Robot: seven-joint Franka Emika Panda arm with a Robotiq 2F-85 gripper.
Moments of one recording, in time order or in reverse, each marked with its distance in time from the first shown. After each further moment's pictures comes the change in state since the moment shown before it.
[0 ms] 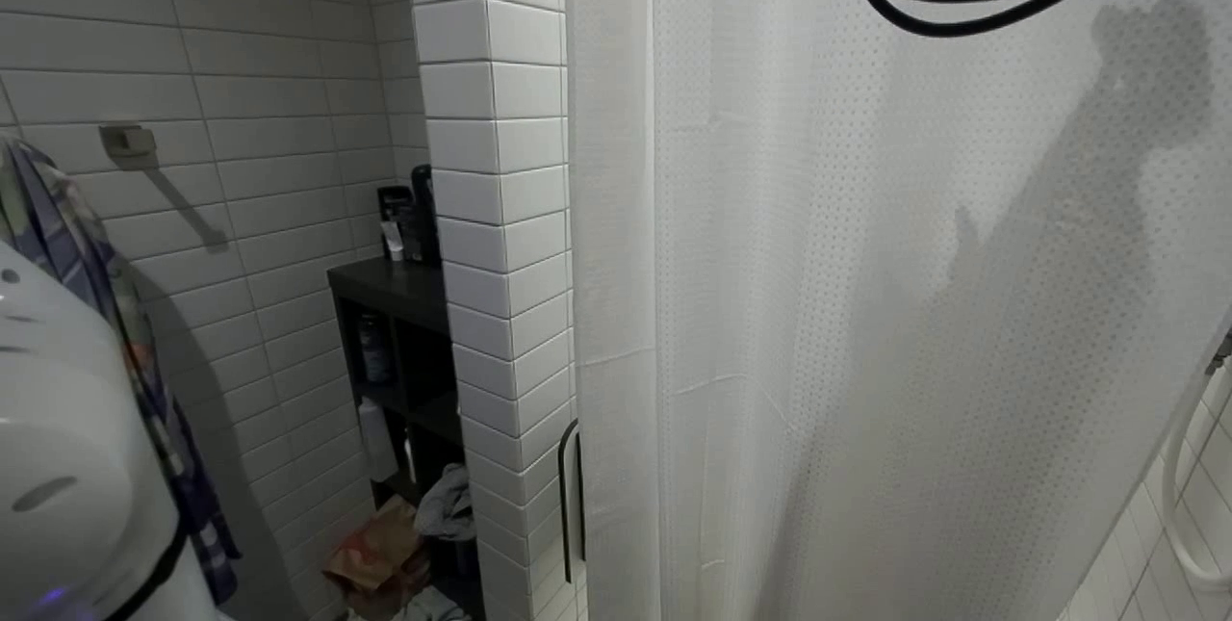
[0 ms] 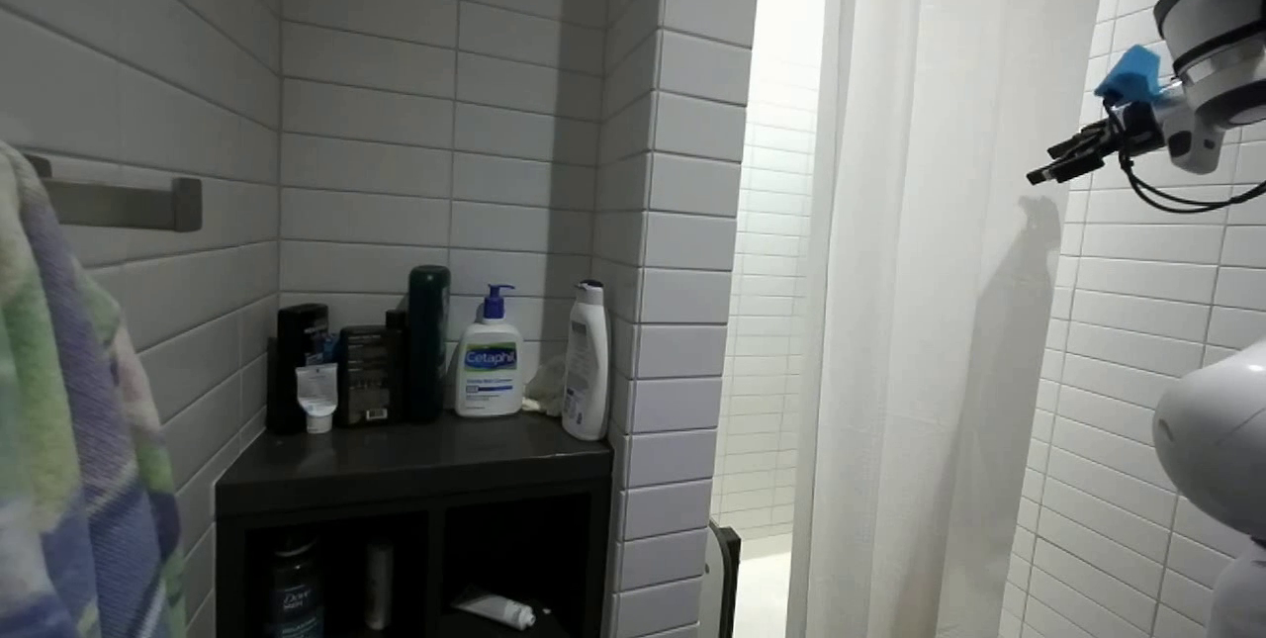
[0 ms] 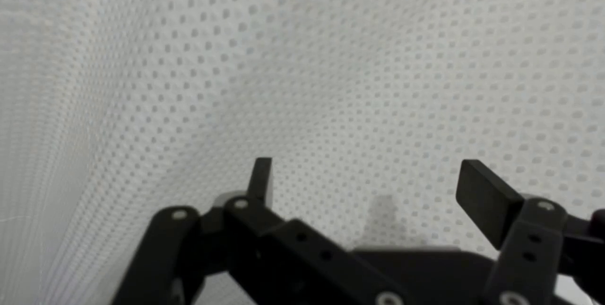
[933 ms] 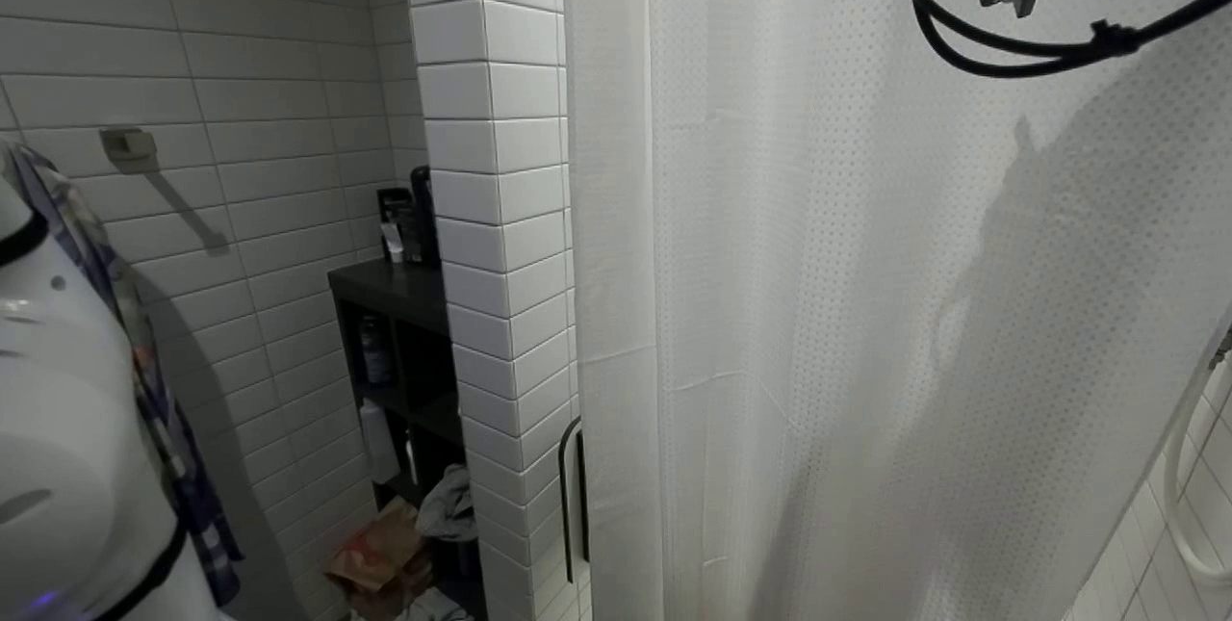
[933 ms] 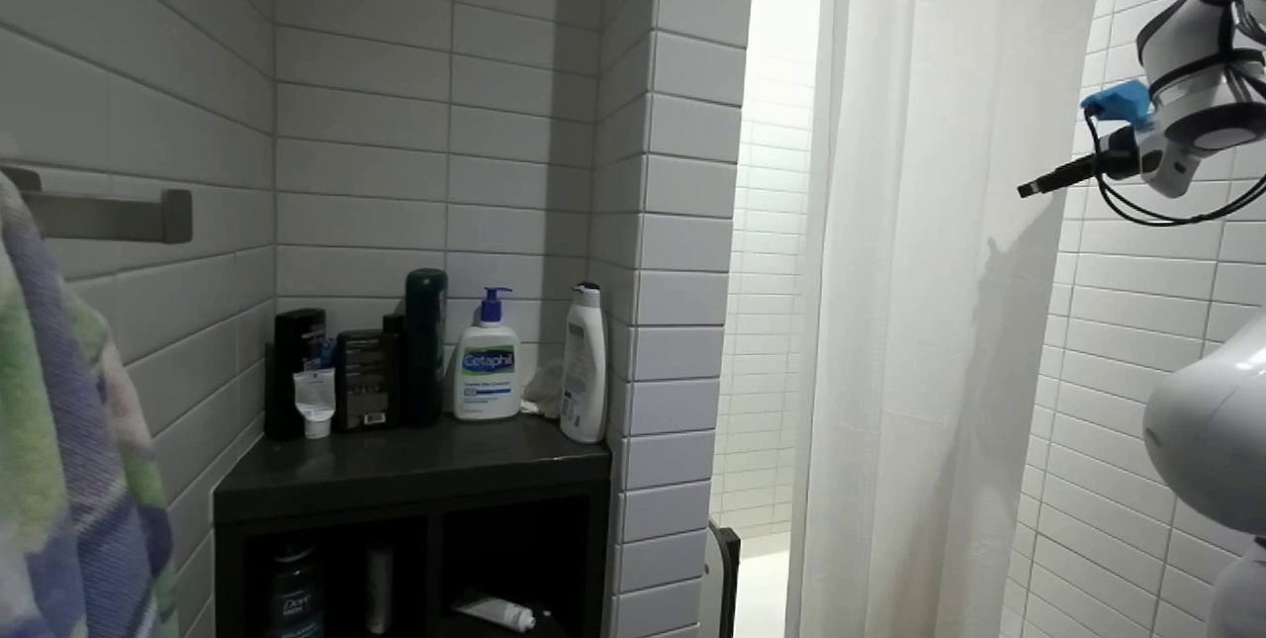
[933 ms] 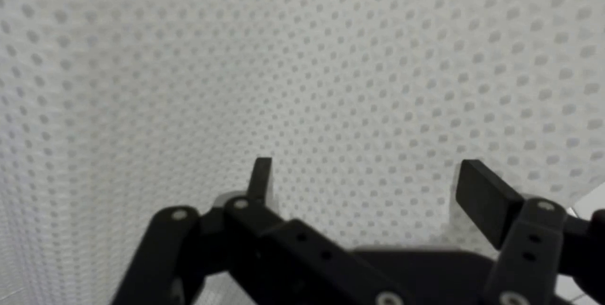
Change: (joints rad) arm -0.063 0.223 -0.014 0.139 0.199 -0.071 0.150
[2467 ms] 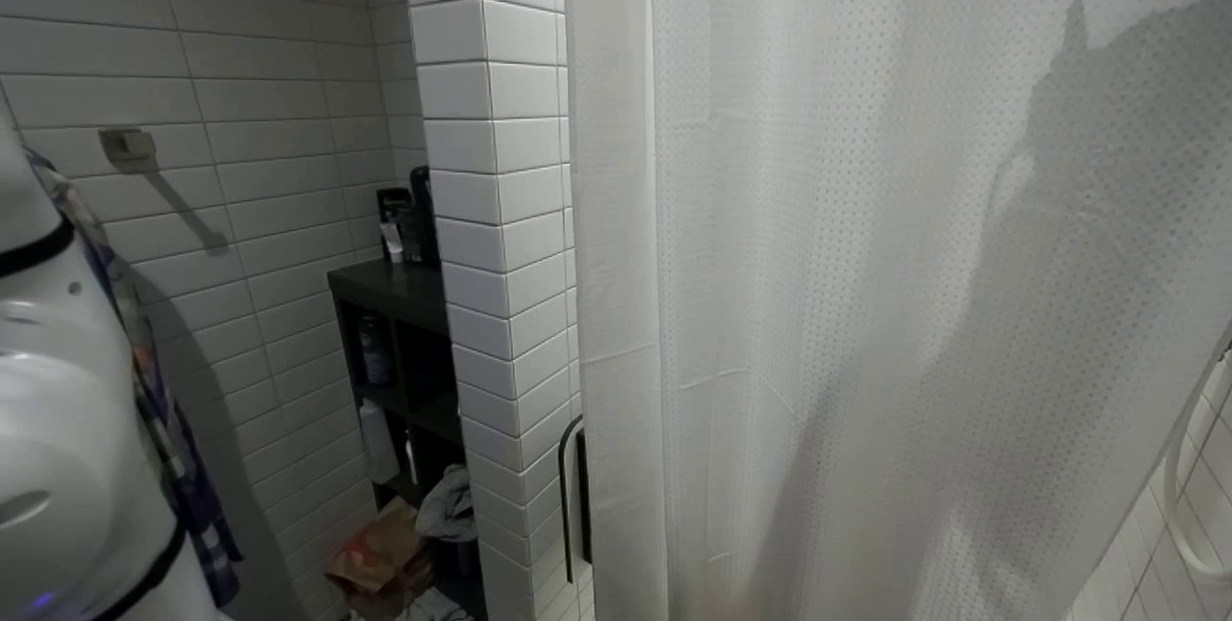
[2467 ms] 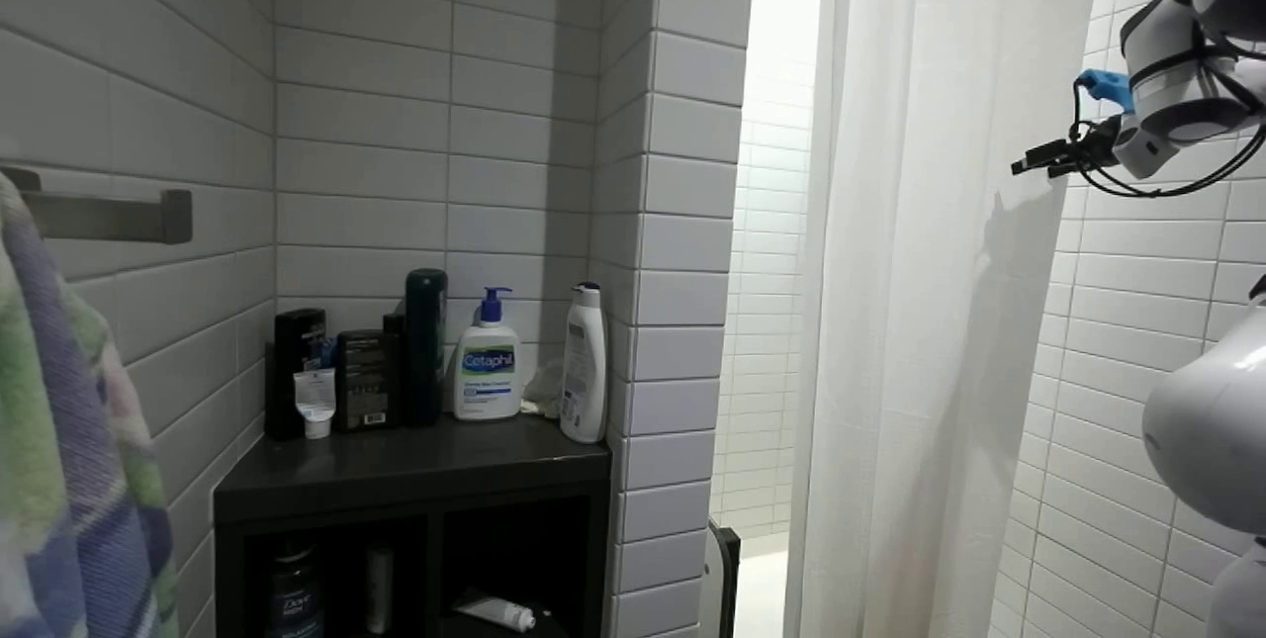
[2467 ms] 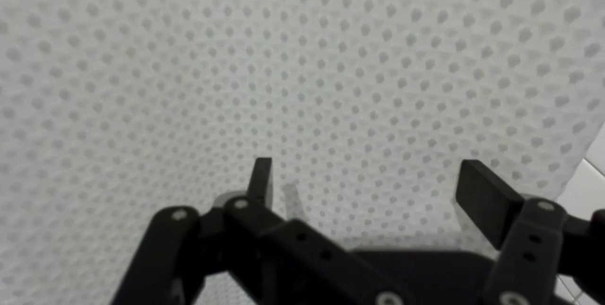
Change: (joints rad) arm -0.004 0.104 0.003 0.131 0.085 0.034 0.360
